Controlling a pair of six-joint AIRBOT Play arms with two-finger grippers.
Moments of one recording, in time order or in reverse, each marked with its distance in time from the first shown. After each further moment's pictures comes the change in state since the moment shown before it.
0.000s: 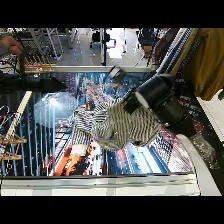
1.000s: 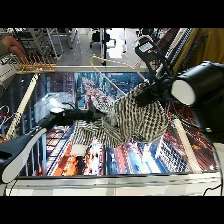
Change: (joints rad) left arm -0.290 -0.185 -0.505 -0.673 0.406 0.188; right arm -0.042 0.155 0.038 0.171 0.061 0.104
